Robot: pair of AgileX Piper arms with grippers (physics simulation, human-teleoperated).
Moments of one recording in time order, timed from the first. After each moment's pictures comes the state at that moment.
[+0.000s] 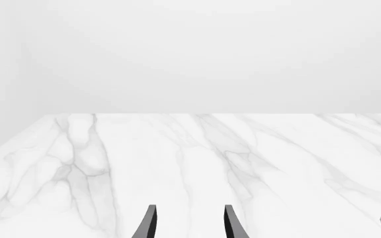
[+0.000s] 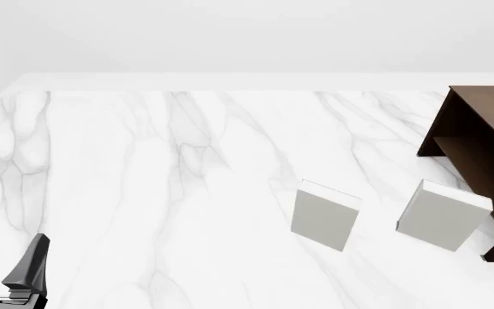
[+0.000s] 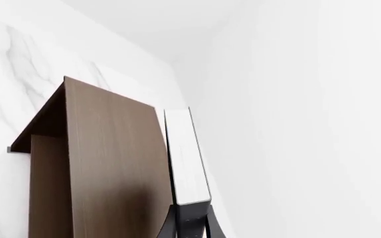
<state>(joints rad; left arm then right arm) 0.00 0.00 0.00 0.00 0.00 -0.60 1.32 -0.89 -0.23 -0.81</state>
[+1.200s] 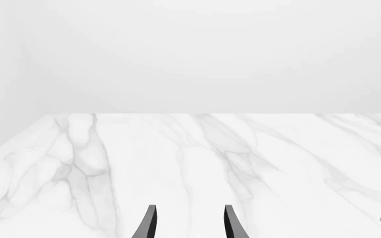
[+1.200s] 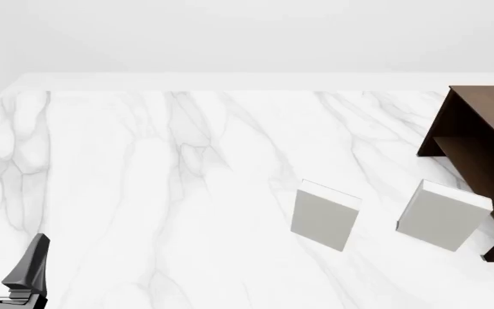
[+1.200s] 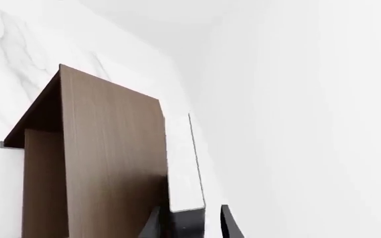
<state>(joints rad) 0.00 0.00 0.00 0.00 0.00 -0.61 1.42 -0.90 -0.30 -0.82</state>
